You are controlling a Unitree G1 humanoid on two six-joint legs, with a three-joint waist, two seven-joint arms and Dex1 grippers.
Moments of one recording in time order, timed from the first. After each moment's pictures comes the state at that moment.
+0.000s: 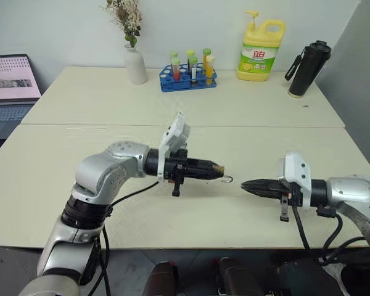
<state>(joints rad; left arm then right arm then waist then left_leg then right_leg) -0.59 0.53 -0.18 -0.17 -0.68 0.89 -1.11 -0.09 -0.90 -0.03 -0.56 0.48 0.53 0.93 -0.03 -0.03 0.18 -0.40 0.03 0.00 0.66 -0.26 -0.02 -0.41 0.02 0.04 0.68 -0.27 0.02</state>
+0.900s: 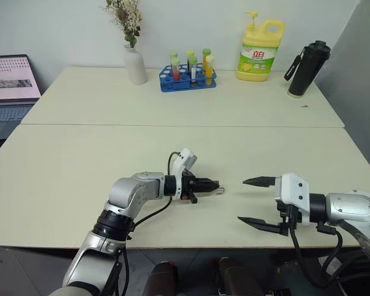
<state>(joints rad) -0.56 0.35 -0.21 0.12 -0.52 0.87 -0.88 -0.02 -0.89 -0.01 -0.68 0.44 0.49 0.93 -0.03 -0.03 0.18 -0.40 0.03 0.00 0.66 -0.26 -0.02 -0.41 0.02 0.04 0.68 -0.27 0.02</state>
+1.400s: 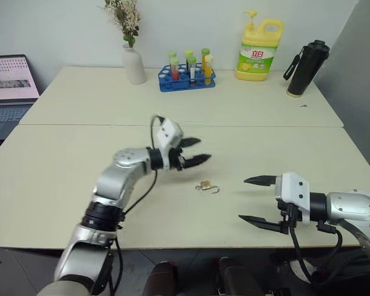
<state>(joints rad) -0.56 0.50 -0.08 -0.06 -0.36 0.41 -0.90 -0.02 -0.89 -0.02 -0.67 0.43 0.49 0.92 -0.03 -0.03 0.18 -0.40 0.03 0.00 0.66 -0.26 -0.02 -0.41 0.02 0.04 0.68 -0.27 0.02</state>
